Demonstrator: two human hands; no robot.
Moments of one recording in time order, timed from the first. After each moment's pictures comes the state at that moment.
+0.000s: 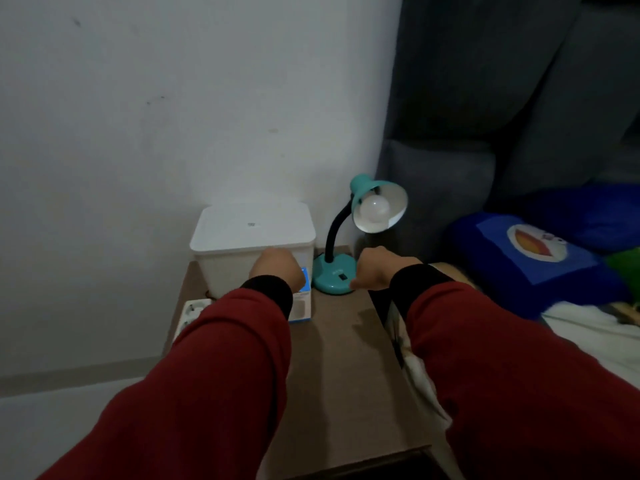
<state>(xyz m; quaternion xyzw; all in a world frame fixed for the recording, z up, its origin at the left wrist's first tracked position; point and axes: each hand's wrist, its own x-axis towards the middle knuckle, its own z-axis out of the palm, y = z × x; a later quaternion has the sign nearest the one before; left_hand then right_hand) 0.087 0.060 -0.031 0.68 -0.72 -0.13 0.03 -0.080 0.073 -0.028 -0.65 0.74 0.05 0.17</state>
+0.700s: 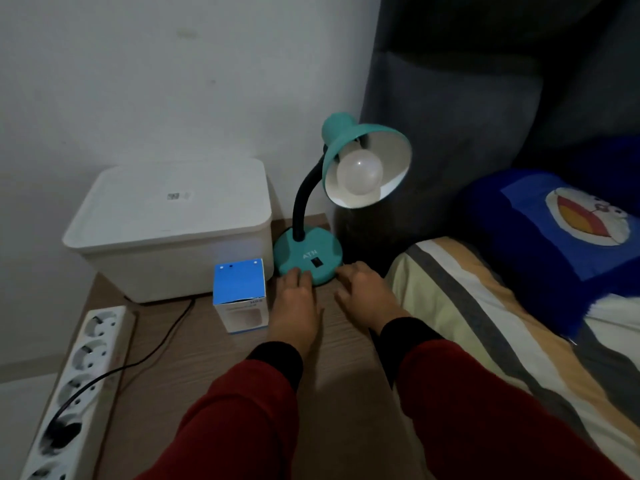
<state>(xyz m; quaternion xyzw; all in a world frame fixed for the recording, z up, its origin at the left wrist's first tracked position) -0.006 0.009 -0.191 0.61 -0.76 -0.18 0.11 -0.136 0.013 -0.185 -0.64 0.73 -0.12 0.21</state>
